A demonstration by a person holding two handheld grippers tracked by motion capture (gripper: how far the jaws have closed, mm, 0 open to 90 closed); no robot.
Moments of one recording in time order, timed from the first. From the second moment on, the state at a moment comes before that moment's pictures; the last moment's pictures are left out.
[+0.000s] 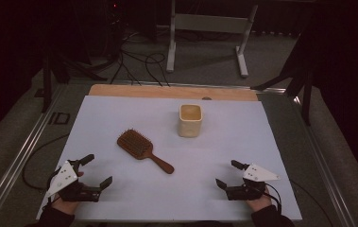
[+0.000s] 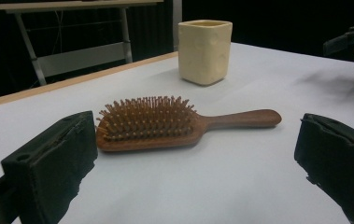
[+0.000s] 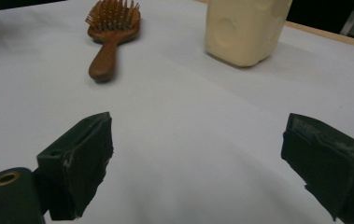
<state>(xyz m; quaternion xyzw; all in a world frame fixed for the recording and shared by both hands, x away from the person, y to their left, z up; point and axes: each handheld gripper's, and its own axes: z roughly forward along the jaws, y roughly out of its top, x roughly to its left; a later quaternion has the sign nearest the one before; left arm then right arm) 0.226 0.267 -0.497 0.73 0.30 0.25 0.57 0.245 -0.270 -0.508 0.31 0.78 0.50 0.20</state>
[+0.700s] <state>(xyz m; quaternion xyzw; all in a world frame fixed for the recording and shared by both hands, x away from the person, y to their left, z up) 0.227 0.262 -0.494 0.75 0.30 0.25 0.54 0.241 -0.270 -0.504 0.30 0.78 0.51 0.21</state>
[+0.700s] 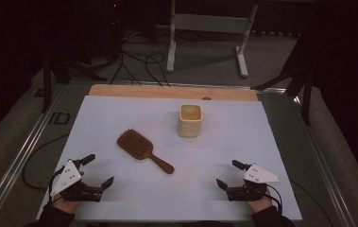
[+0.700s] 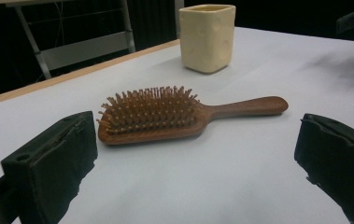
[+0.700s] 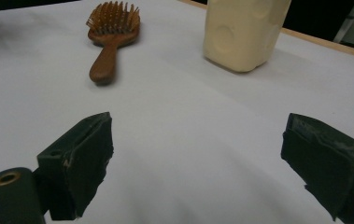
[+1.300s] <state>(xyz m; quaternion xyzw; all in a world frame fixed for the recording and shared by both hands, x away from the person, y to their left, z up) 0.226 0.250 -0.466 0.77 0.27 0.22 0.53 0.242 -0.266 -0.501 0.30 0.78 0.51 0.21</state>
